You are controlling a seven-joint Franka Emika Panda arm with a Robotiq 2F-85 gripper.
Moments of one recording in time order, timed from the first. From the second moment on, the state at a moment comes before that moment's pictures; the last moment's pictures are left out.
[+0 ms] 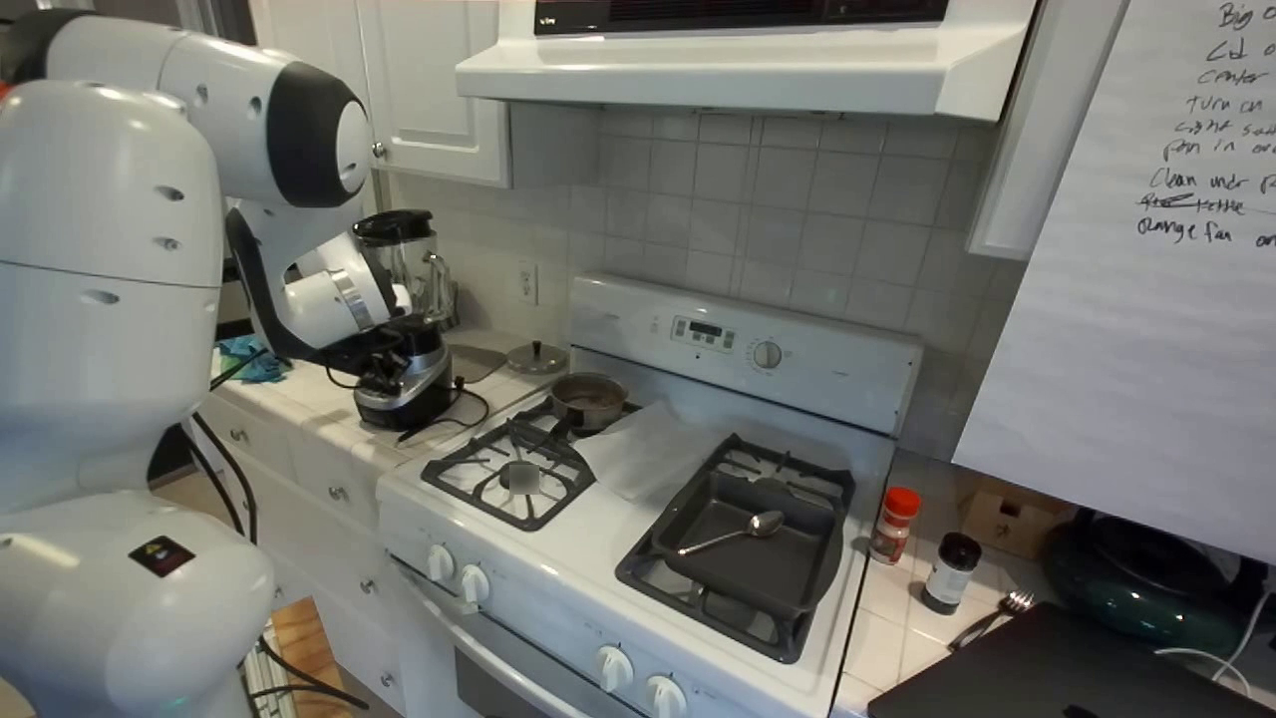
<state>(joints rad) 0.55 0.35 0.46 -2.11 -0.71 2.74 1.03</state>
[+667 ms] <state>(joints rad) 0.62 0.21 0.42 -2.15 -0.42 2.70 0.90</state>
